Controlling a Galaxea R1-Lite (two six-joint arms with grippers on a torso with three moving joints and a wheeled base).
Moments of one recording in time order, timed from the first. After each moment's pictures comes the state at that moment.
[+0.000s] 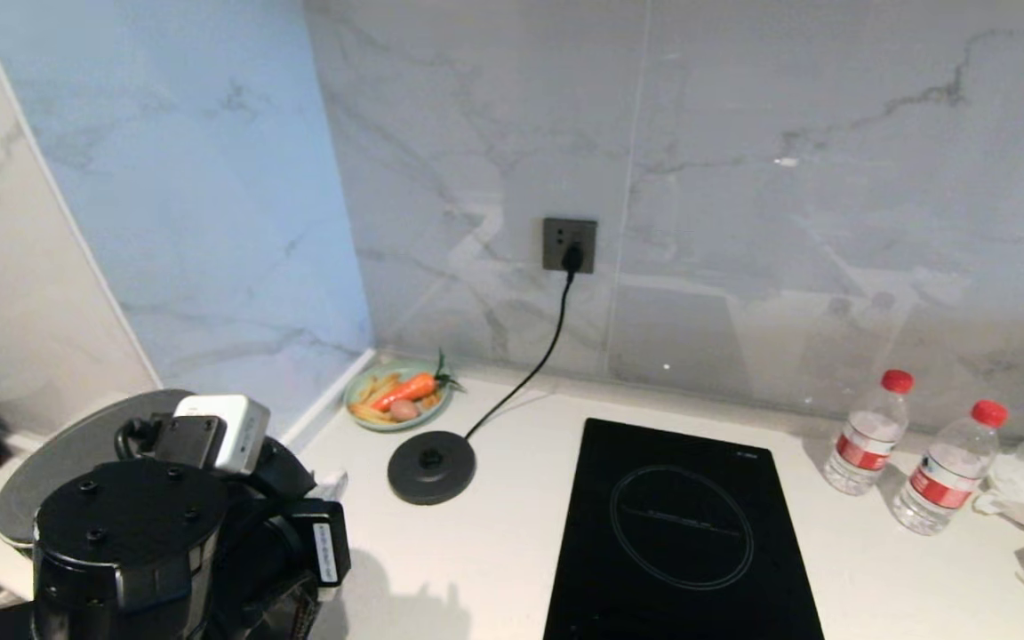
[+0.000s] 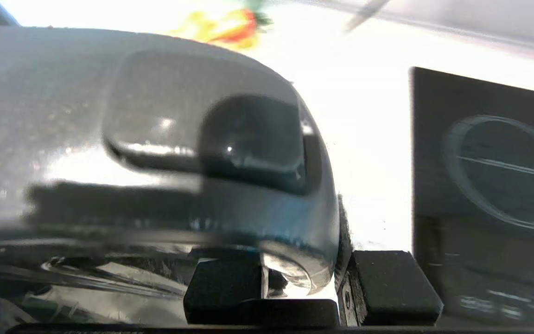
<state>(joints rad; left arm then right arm) -0.82 1.41 -0.40 -0.62 0.68 -0.34 0.00 0.00 0.00 0.00 0.00 0.02</state>
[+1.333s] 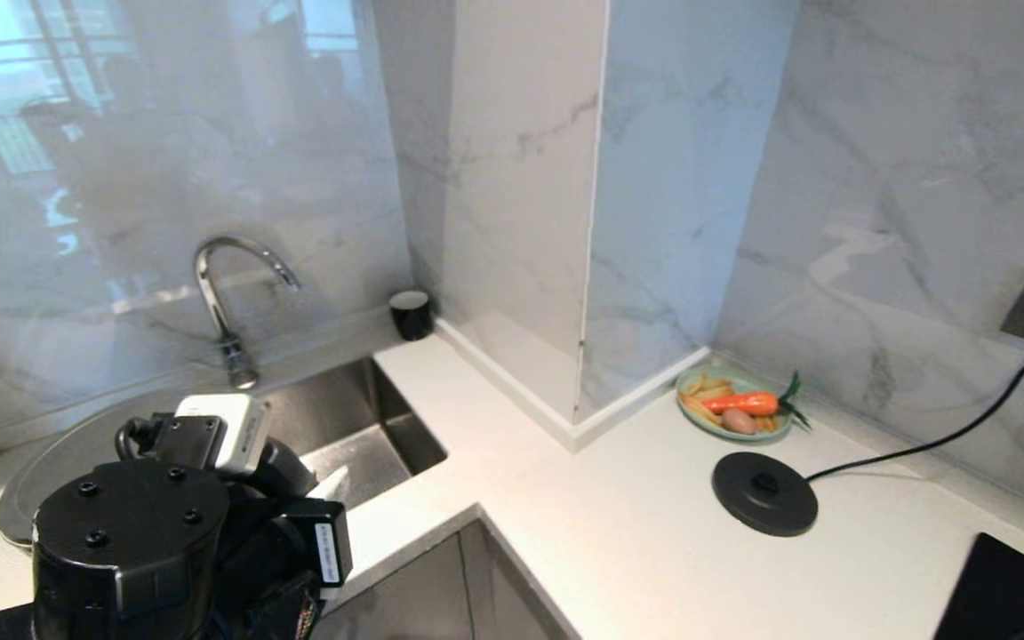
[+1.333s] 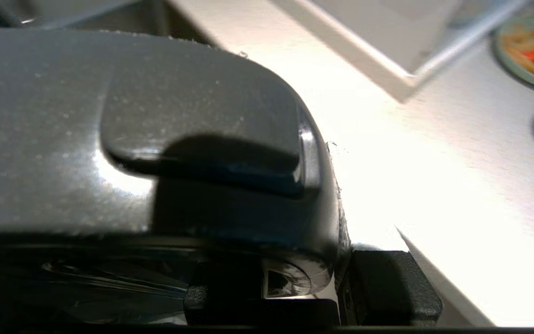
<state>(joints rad) -0.82 1.41 -0.40 -0.62 0.68 -0.34 0.00 0.00 0.00 0.00 0.00 0.02</state>
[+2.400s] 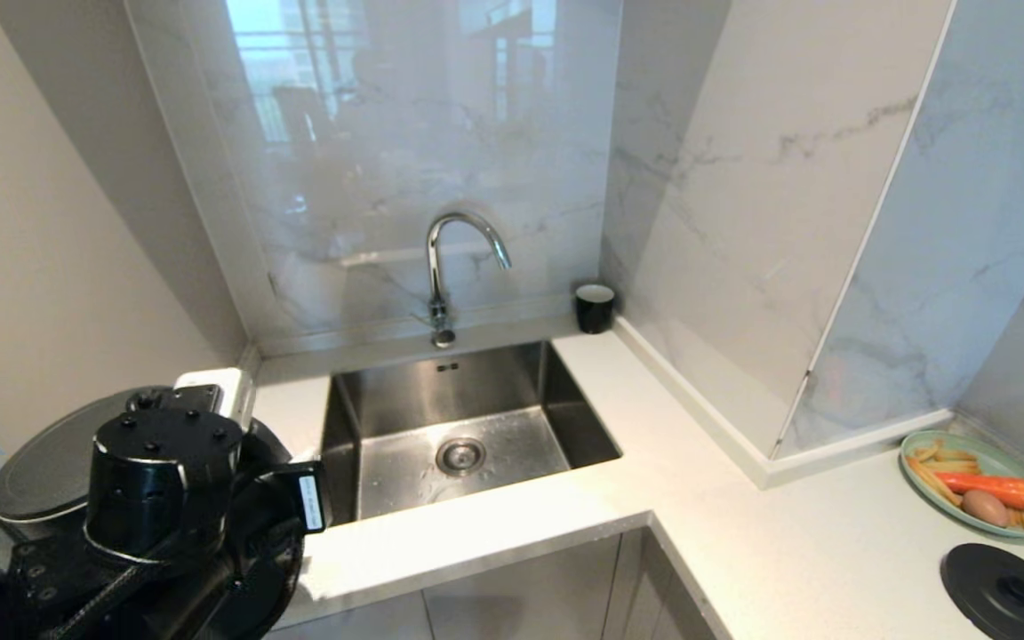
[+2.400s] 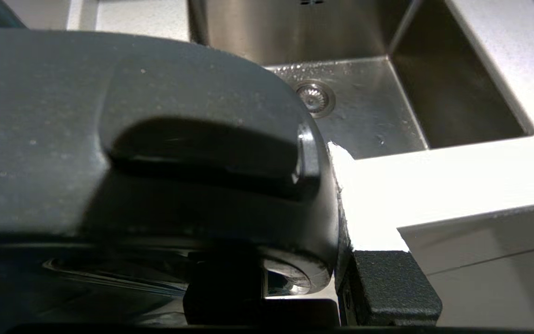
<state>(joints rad) -0.59 1.51 -0.44 -0.64 0.60 -0.32 0.00 0.00 0.00 0.00 0.00 0.02</state>
